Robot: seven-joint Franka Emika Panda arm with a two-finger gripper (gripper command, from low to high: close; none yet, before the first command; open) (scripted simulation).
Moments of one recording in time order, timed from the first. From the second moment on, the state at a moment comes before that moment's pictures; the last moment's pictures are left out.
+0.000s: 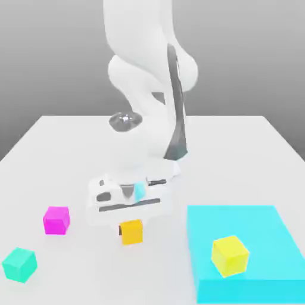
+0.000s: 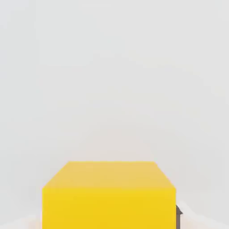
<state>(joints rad) -0.17 0.25 0.00 -2.94 0.01 3.19 0.35</state>
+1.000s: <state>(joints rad) -0.23 0.07 -0.15 -2.67 0.17 2.72 -0.29</state>
